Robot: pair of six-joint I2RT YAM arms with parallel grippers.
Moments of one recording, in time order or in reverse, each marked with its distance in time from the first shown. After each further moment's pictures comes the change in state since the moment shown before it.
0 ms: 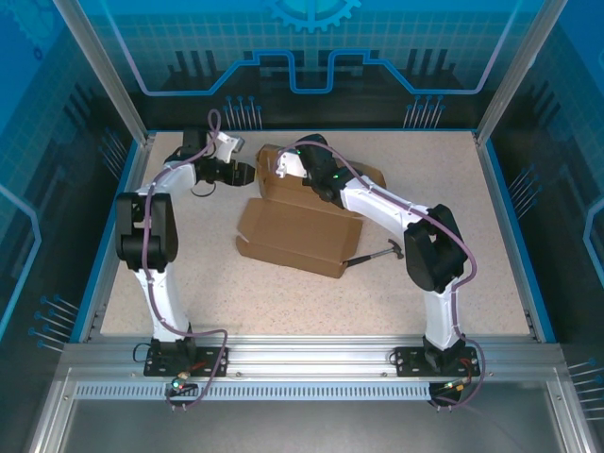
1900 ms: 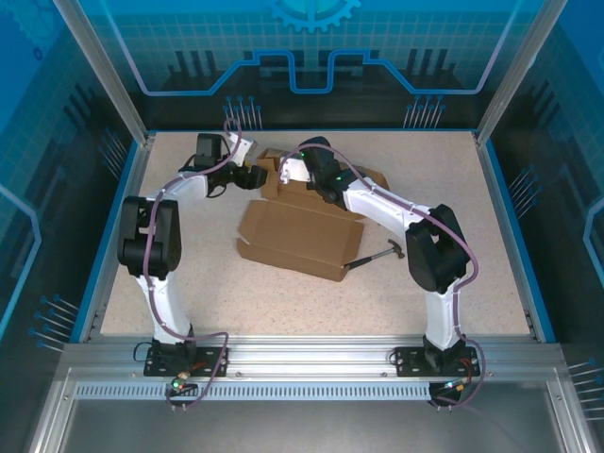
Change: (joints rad) left arm -0.093 -0.070 -0.153 0.284 -0.209 -0.006; right arm -0.012 -0.016 -0.048 0.009 -0.040 -0.078
